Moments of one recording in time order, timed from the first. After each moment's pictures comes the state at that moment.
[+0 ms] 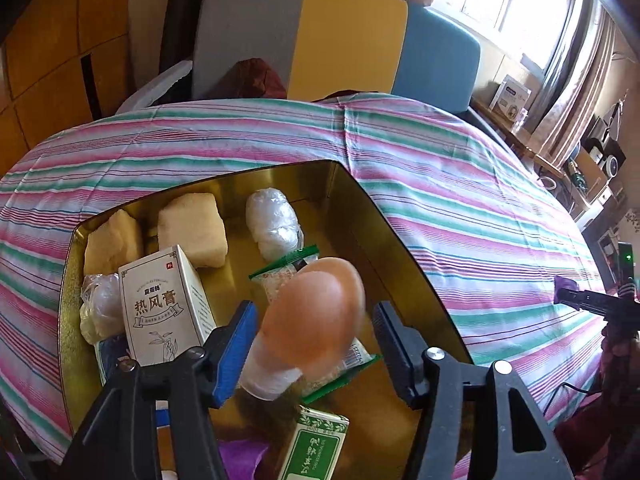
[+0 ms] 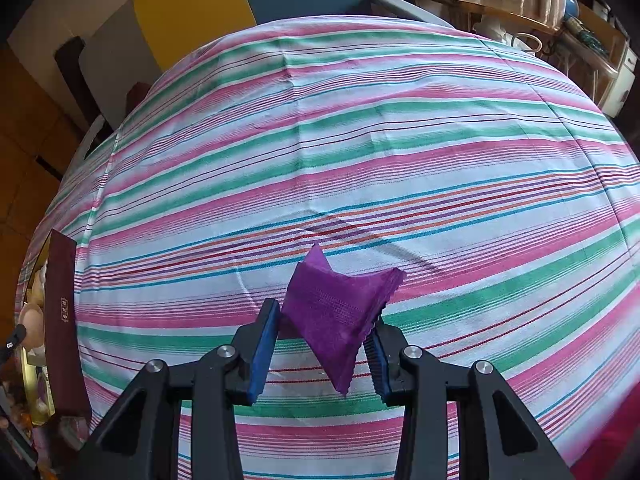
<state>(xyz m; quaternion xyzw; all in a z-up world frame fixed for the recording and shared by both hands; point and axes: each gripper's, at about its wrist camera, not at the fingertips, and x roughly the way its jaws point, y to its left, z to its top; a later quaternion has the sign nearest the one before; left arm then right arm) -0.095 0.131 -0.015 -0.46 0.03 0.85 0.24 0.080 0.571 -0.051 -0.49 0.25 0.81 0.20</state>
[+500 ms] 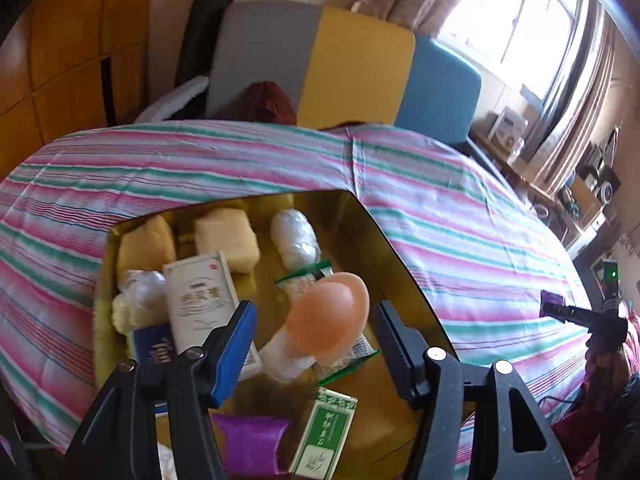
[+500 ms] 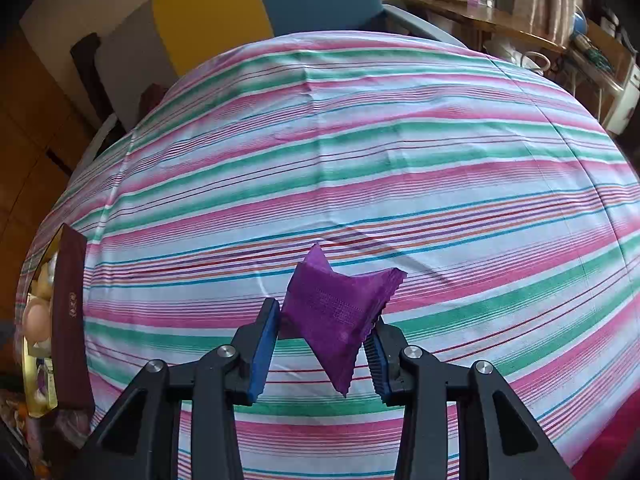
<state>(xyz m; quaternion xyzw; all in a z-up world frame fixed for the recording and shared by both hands) -0.077 0.089 0.015 -0.43 -0.02 0.88 0.23 0.077 0.554 -0.037 -0.47 0.23 0.83 0.19</state>
